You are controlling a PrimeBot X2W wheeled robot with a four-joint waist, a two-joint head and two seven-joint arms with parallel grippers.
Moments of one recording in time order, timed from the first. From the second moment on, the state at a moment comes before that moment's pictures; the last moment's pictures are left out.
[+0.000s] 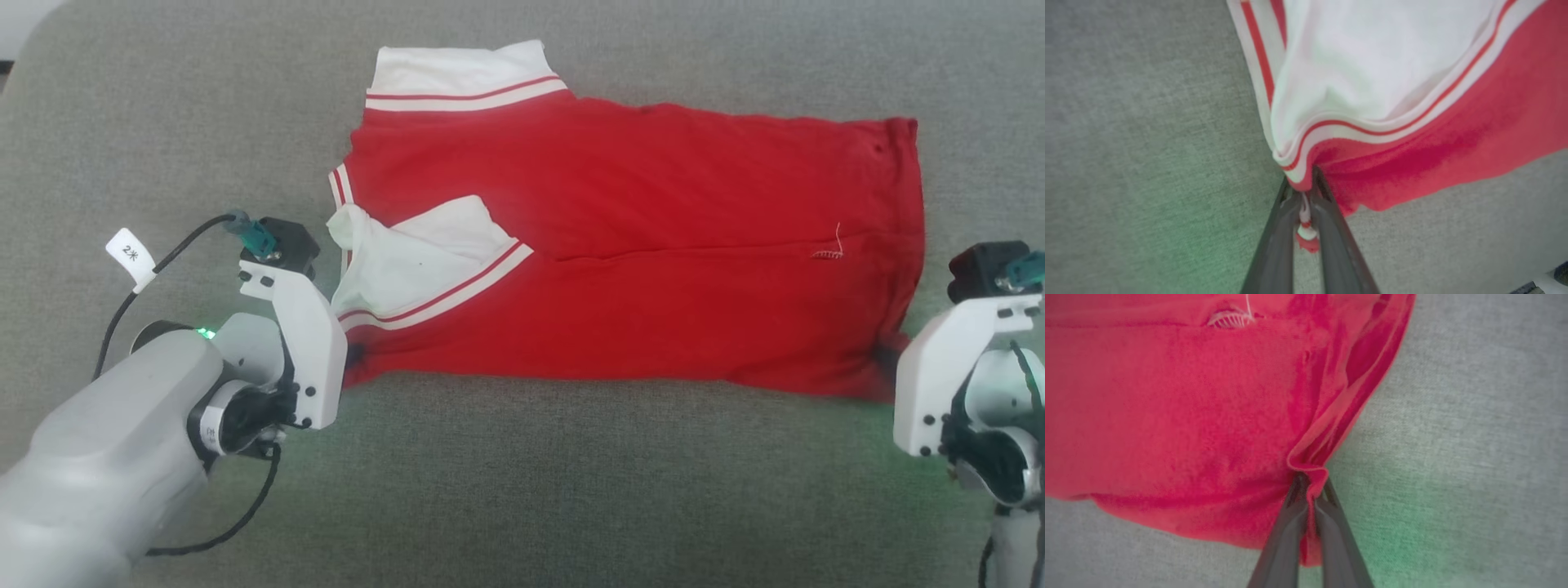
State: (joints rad) left arm -0.83 0.64 -1.02 0.40 -1.20 0.14 0.55; right arm -0.29 -0.20 -0.13 0.03 0.28 0.13 0.93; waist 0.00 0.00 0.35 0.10
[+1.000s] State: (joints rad) left arm -0.62 0.80 -1.08 0.11 -1.19 0.33 0.59; right arm -0.06 -0.23 -0.12 -0.14 0.34 0.13 1.08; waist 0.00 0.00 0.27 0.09
